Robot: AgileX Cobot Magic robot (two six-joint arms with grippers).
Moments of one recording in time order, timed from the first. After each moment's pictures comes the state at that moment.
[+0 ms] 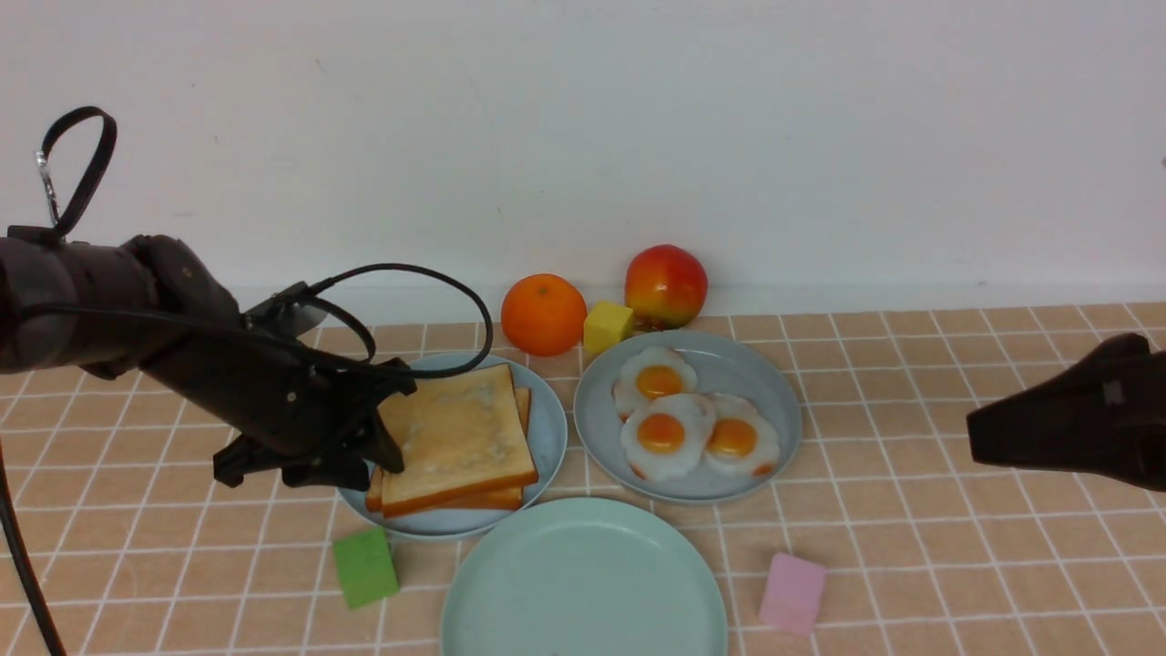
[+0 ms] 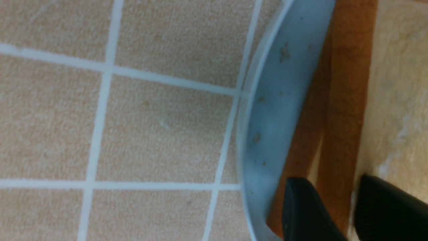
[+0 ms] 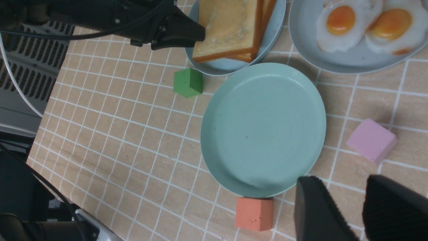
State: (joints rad) right arm 0.03 1.04 -0.93 0.82 1.04 -0.41; left arm -0.10 1.93 -1.18 -0.60 0.59 0.04
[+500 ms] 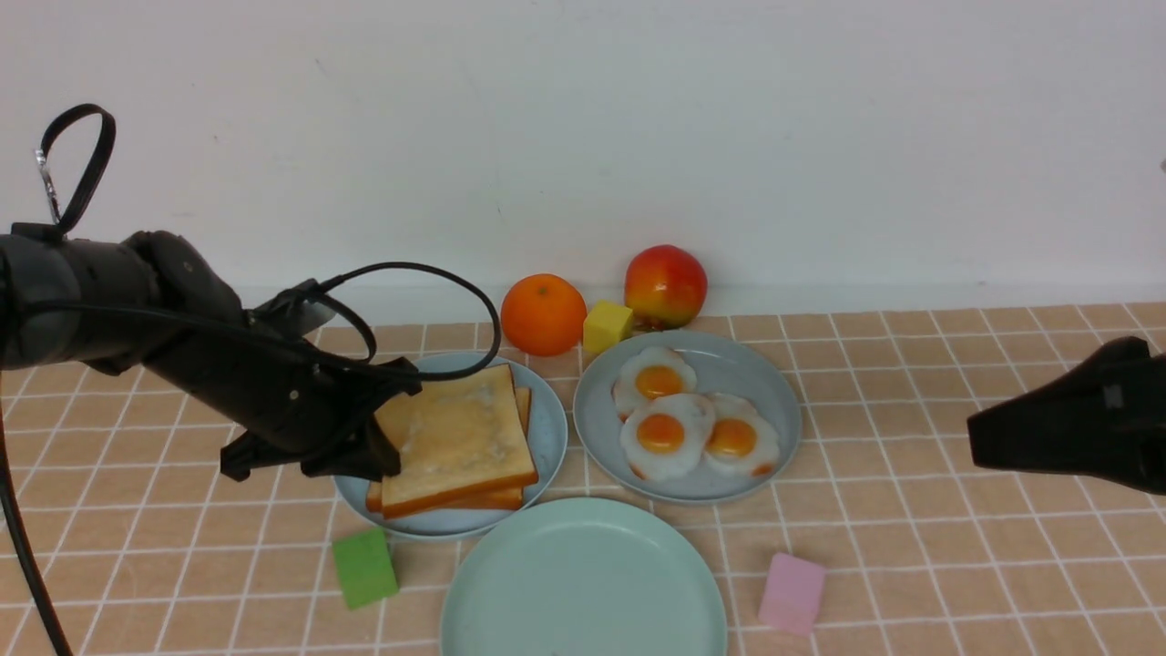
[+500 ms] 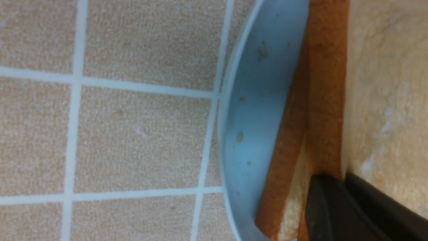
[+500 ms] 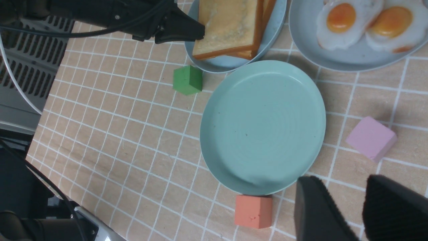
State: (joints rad) right arm 0.03 1.04 -0.93 0.82 1.04 -0.41; left arm -0.10 1.93 -1.20 -0.62 0.63 0.10
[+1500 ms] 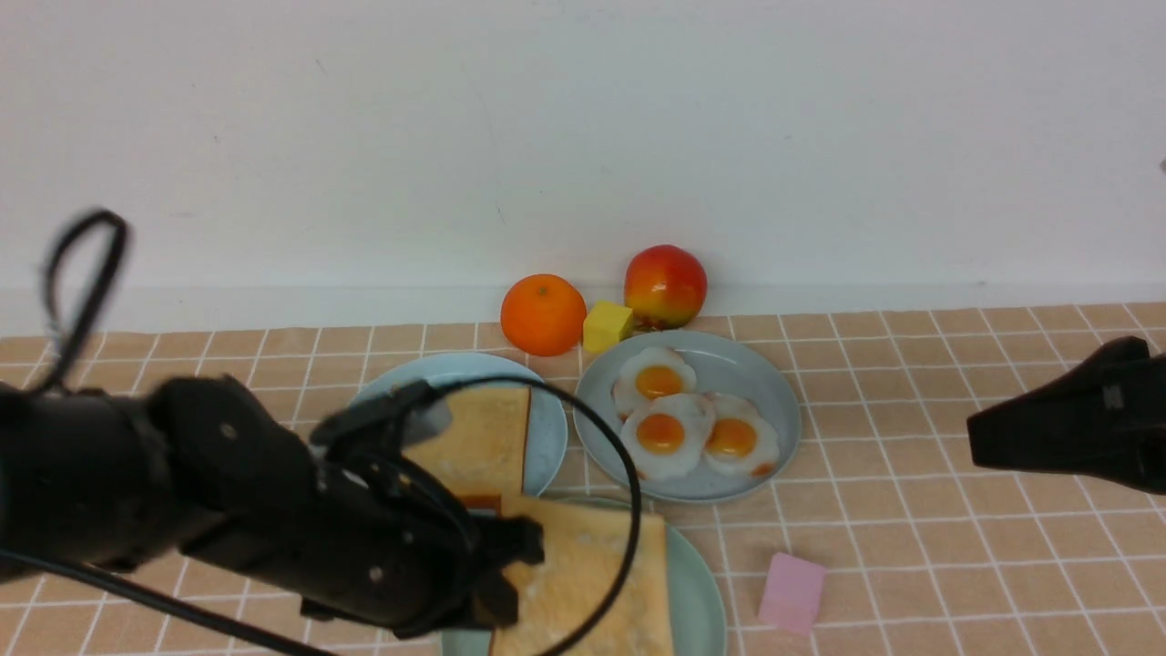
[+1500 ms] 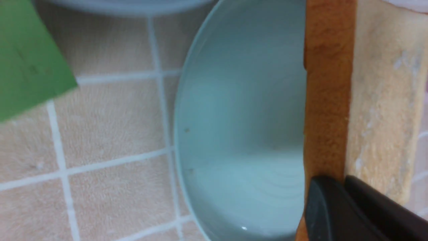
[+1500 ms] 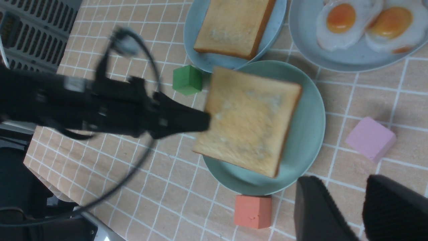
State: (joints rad) right arm 0.03 1.04 -0.93 0.82 1.04 -0.41; left arm -0.47 1.57 -0.76 -0.81 0.41 0.17
